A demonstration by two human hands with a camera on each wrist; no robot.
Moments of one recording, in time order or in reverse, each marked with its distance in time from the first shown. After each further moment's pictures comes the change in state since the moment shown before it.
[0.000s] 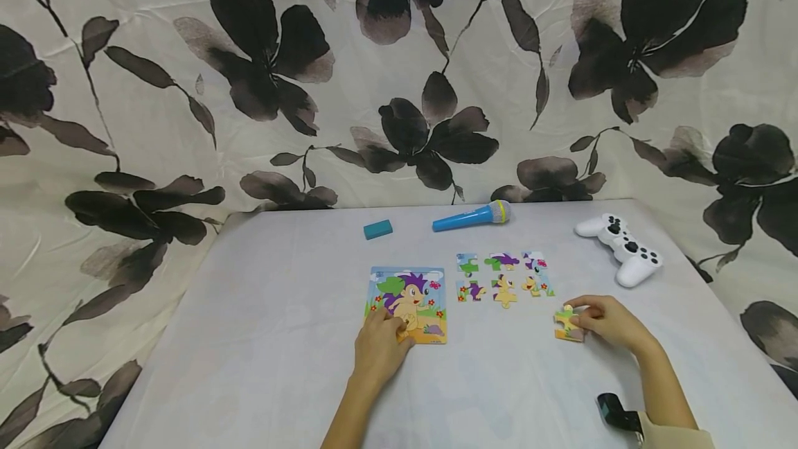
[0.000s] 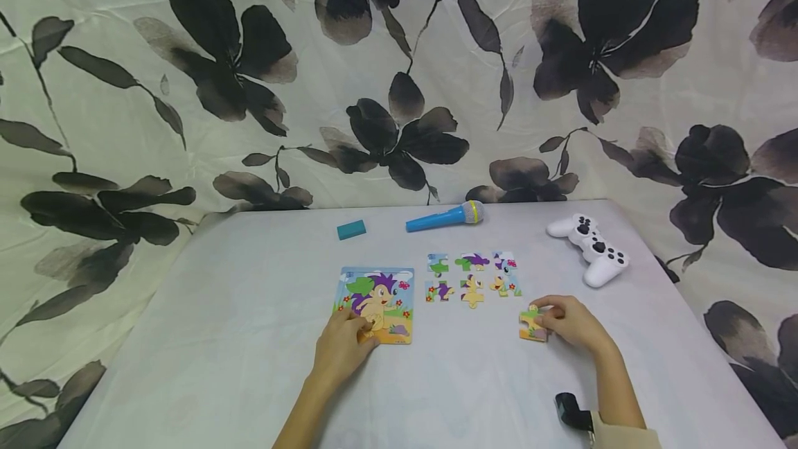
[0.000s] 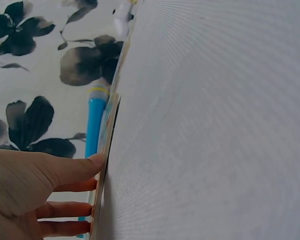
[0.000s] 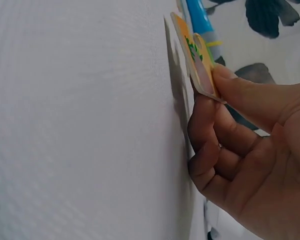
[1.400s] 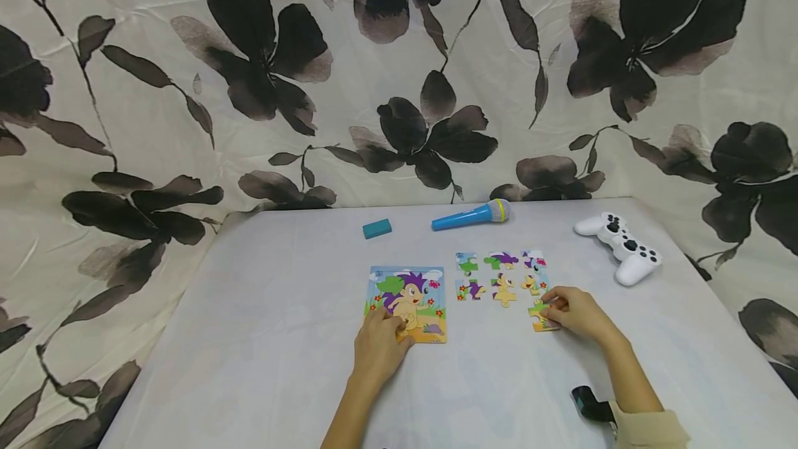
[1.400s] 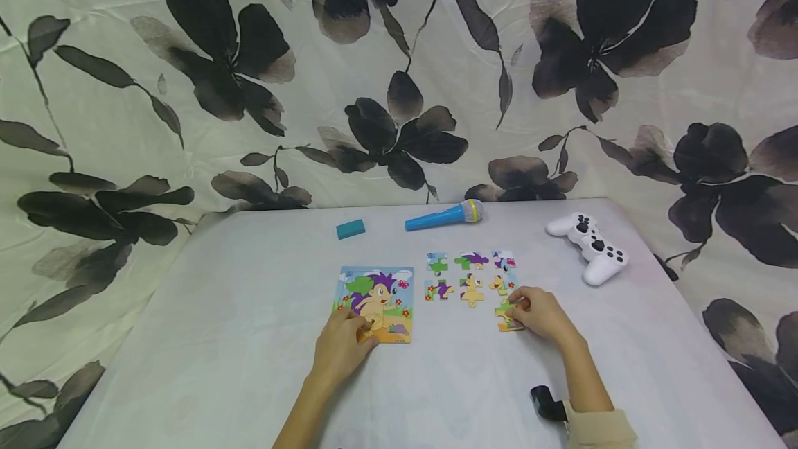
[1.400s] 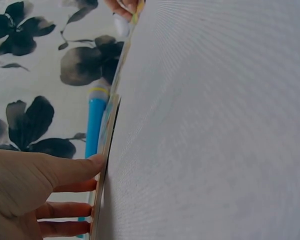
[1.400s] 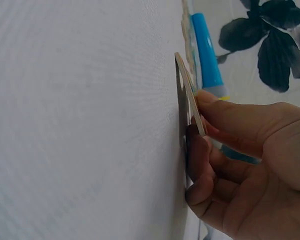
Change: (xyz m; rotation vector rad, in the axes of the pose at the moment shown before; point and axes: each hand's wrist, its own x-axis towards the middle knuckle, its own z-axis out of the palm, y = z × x) left_hand 0.001 0.000 0.001 -0.005 -0.018 -0.015; right_hand 0.027 -0.027 0.028 -0.158 0.068 0.034
